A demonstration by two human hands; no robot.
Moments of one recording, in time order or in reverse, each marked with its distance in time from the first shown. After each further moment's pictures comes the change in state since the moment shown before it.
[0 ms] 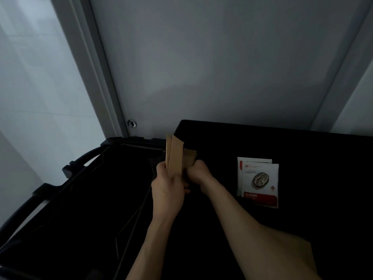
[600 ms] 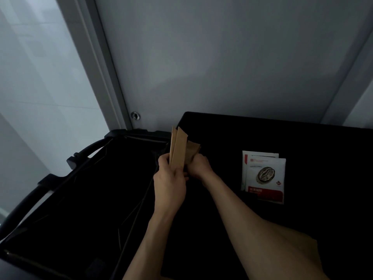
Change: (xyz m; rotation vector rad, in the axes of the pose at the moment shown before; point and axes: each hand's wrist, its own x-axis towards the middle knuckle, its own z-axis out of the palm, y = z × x) left_hand -0.005 0.003 -0.002 0.039 0.006 0.073; right_hand 0.034 0.015 0.019 -0.261 0.018 -0.115
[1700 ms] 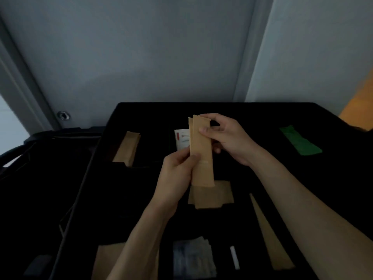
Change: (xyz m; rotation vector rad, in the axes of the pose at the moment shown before) left_hand -0.113 0.074 0.056 -0.513 -0.712 -0.076; right_hand -0.192 0.067 -0.211 0.532 0.136 -0.293
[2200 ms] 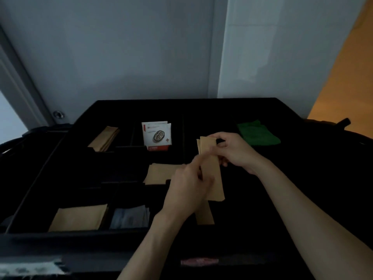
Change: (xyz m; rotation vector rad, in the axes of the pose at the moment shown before) left_hand -0.054 -0.047 0.160 0.901 0.033 0.244; right_hand -0.116 0.036 -0.135 -0.263 -0.009 0.083
